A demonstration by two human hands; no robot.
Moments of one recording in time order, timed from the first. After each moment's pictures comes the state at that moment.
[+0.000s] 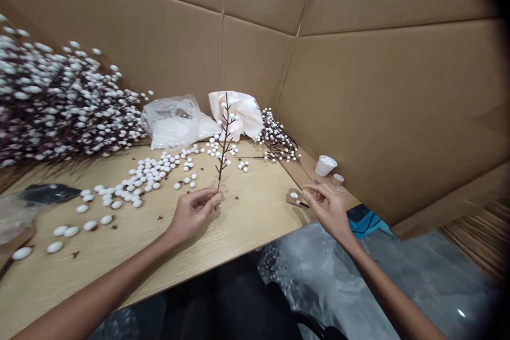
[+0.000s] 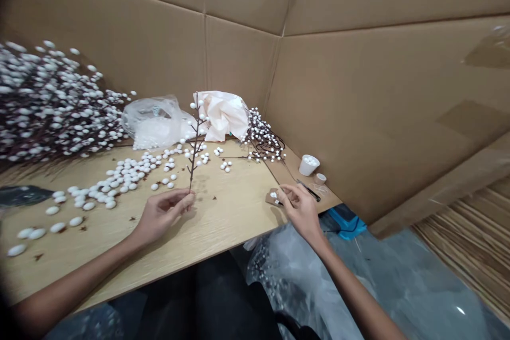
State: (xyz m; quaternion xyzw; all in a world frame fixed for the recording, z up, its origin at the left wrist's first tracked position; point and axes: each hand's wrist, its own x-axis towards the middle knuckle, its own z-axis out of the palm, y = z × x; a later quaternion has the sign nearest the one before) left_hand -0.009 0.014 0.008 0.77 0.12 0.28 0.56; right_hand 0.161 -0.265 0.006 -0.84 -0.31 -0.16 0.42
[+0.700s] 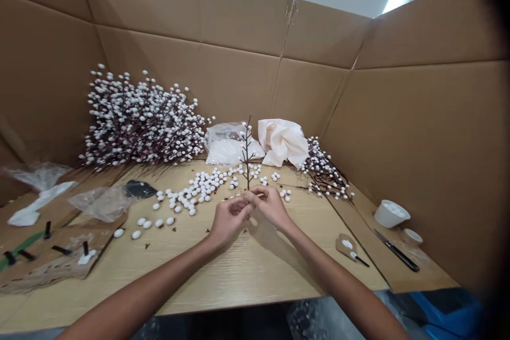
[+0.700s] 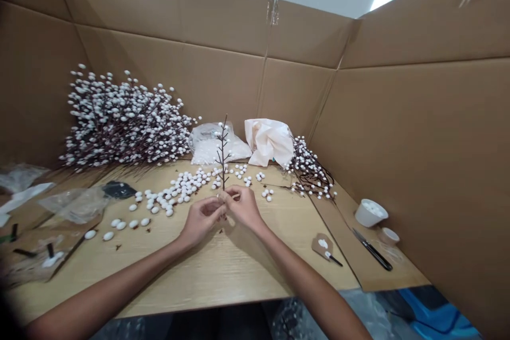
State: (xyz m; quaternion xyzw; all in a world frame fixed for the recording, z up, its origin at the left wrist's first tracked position) left_hand -0.005 0.043 0.000 0.70 0.16 0.34 0.60; right_hand 0.104 -0.030 0.031 -0.63 -0.45 0.19 0.60
